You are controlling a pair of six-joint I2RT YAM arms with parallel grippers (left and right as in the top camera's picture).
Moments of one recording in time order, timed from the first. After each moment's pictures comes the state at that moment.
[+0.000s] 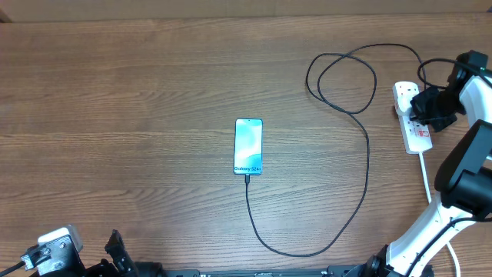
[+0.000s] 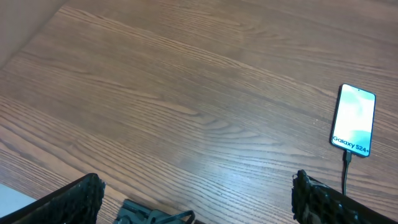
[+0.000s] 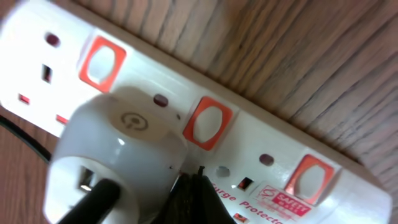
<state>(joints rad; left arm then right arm) -0.03 0.44 1.31 -1.62 -0.27 -0.34 -0.44 2.14 1.66 -0.97 -0.15 0.61</state>
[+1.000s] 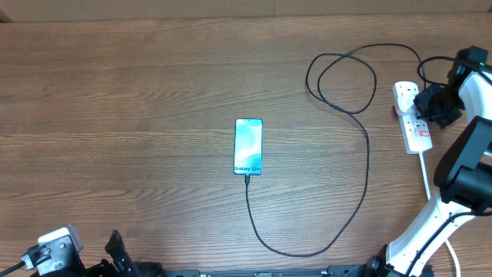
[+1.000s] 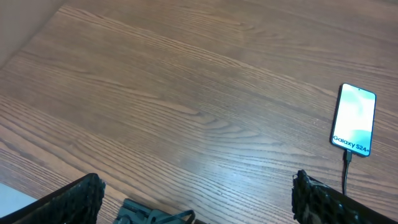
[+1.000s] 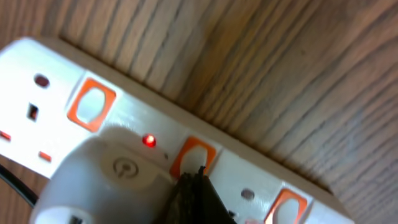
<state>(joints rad) -0.03 0.44 1.31 -1.62 -0.27 -0.34 -0.42 2.19 1.72 -0.98 -0.04 0.58</state>
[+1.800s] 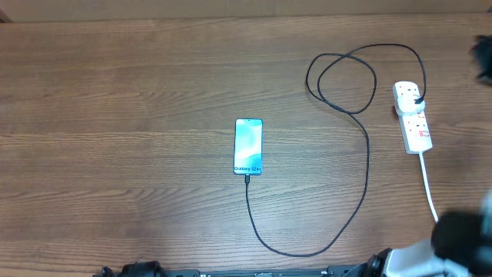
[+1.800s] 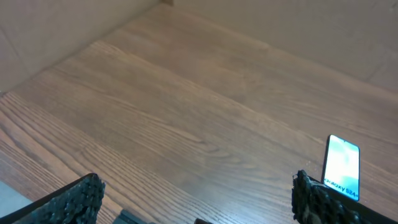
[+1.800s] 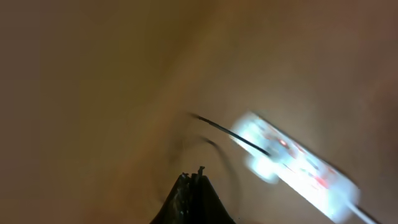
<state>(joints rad) 0.09 0.14 1.31 -1.62 -0.27 -0.34 -0.48 1.69 1.98 -1.05 -0.21 0.63</state>
